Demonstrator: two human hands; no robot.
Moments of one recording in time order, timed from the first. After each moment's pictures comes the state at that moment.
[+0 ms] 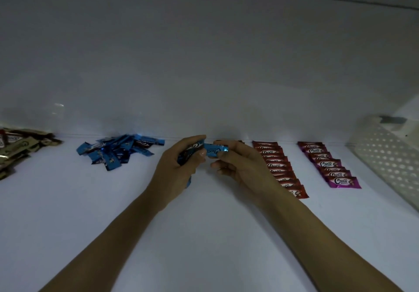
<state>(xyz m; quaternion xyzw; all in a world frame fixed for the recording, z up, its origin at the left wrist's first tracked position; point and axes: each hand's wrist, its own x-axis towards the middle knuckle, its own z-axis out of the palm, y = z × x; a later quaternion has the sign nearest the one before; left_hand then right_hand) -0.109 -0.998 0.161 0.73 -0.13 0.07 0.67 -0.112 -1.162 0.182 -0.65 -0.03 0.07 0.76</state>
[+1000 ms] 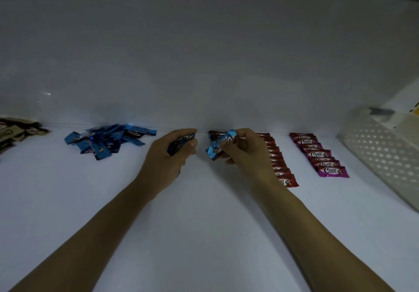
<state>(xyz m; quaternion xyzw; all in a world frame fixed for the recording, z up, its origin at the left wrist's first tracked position) -0.110 -1.000 0.159 0.72 -0.10 0.06 0.69 -0.119 -1.173 0.178 -0.75 0.02 -0.09 0.66</state>
